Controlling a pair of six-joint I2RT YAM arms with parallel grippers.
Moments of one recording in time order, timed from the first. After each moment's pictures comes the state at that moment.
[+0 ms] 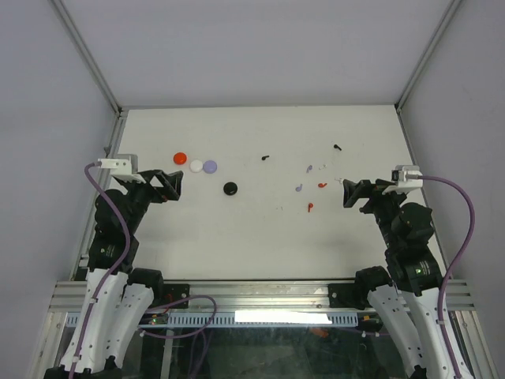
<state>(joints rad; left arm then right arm) -0.12 0.50 0.62 -0.17 0.12 -0.26 0.24 0.35 0.66 -0.39 0.09 0.17</state>
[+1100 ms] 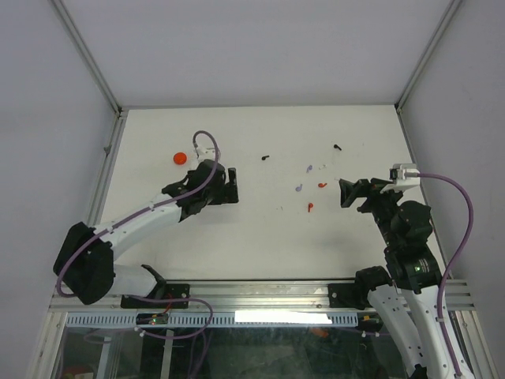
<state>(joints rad) -0.66 1.29 0.84 -0.32 -0.25 -0.57 0.24 0.37 0.66 -0.38 0.04 0.20</state>
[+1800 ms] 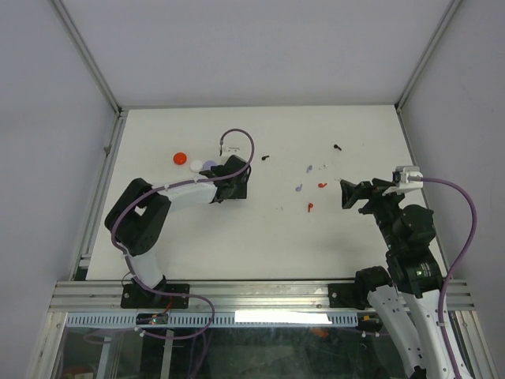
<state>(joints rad) -0.69 1.78 1.06 -0.24 -0.40 -0.52 0.25 0.33 0.66 -0.38 0.04 0.20</state>
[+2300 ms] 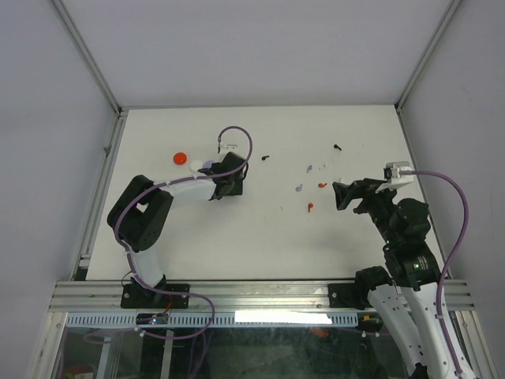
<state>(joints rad) -0.65 1.82 1.07 -0.20 -0.39 -0.50 0.25 0.37 0.66 -0.38 -0.04 0.20</state>
